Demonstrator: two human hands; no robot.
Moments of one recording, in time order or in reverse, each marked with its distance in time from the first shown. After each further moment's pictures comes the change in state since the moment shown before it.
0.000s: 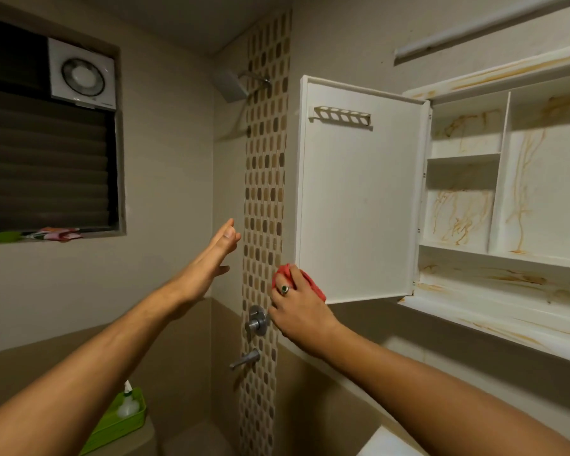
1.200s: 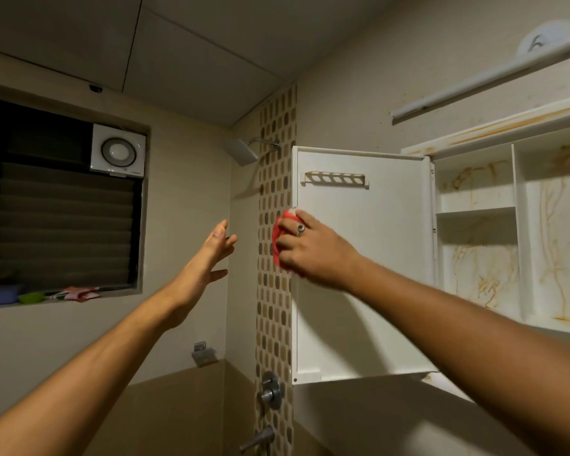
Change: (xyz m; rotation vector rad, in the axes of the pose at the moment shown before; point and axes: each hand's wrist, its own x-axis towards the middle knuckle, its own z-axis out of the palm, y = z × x) left_hand 0.066 0.068 -0.018 -0.014 0.175 0.099; right_hand 0.073 0.197 -0.056 -0.179 0.509 -0.054
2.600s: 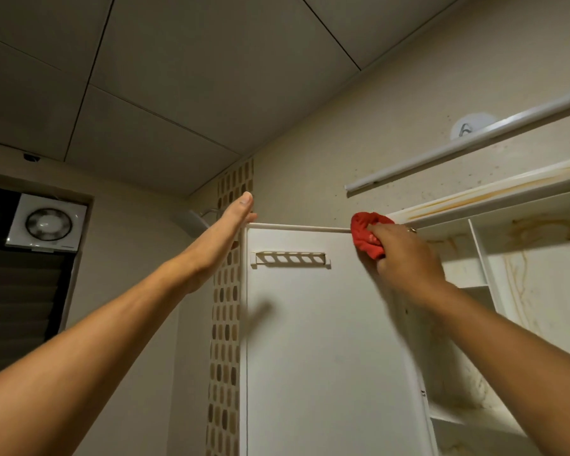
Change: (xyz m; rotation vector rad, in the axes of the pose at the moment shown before) left_hand 0.195 0.099 0.050 0.078 -0.106 0.298; right_hand -0.093 0.184 0.036 0.306 0.104 1.068
